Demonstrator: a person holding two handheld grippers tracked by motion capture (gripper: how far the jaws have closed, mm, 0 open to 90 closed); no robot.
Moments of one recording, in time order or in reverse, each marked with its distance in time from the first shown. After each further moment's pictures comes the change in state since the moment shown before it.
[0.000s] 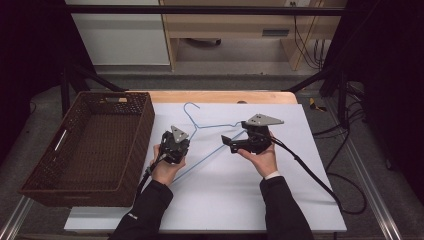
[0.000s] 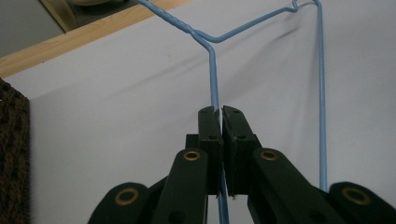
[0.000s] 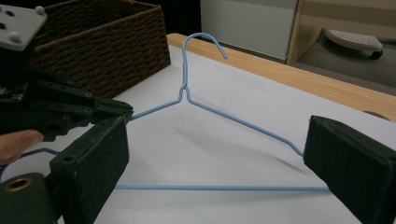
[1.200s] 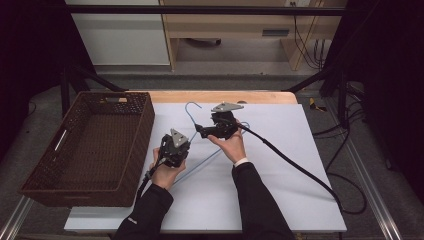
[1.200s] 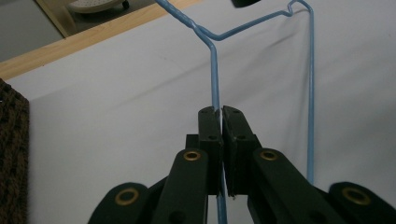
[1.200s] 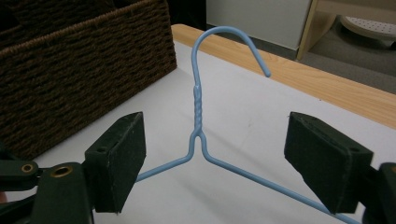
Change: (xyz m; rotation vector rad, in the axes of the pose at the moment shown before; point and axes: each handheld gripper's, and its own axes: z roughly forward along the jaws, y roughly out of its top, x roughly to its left) left arm -0.006 -0.006 -0.008 -0.029 -0.006 0.002; right arm 0.023 0.025 0.097 0.078 0.004 -0.010
